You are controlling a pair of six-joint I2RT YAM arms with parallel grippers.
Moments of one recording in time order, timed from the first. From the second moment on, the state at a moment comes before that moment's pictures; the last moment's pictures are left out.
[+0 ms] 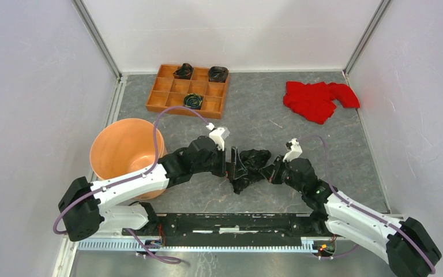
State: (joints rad) left arm -0.96 1.19 0.75 -0.13 0.10 -0.69; right arm 0.70 0.78 0.15 0.16 0.02 0.82
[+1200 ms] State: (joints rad) left arm -0.96 0.86 0.86 -0.23 -0.15 -0.61; right arm 0.70 0.93 1.14 -0.28 -0.29 0.20
